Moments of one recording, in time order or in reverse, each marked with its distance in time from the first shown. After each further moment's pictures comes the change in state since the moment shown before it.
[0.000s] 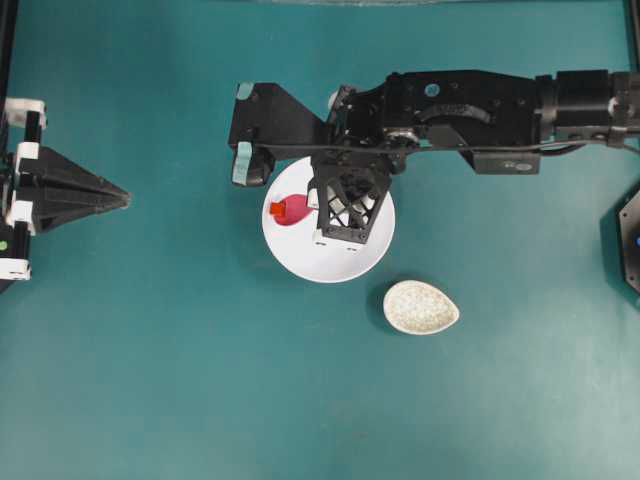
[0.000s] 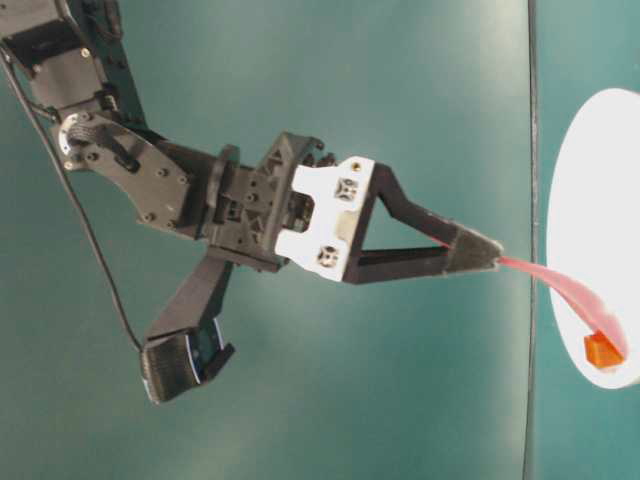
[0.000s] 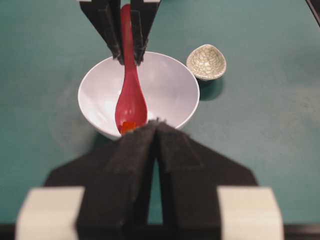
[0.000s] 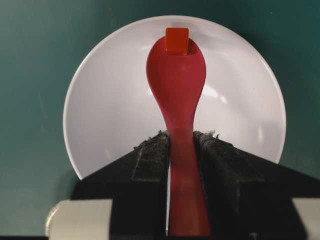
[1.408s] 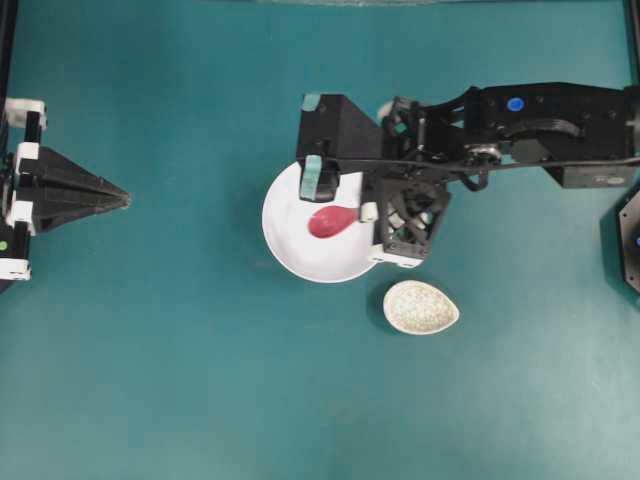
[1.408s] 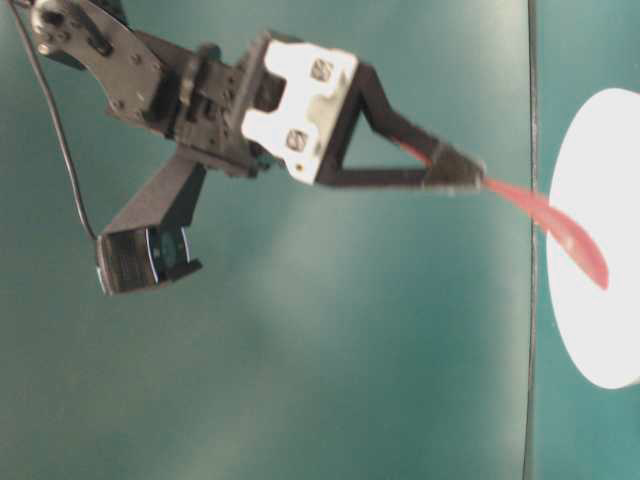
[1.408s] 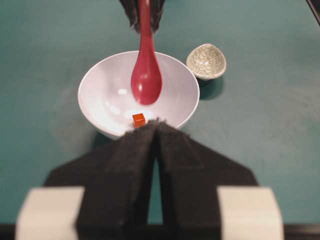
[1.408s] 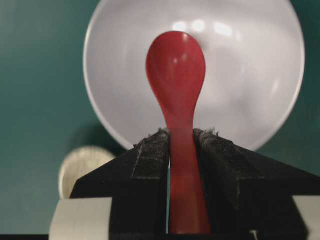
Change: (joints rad) left arm 0.002 0.002 0.000 0.000 0.002 -0.002; right arm 0.028 -0.190 0.216 0.008 -0.063 0.018
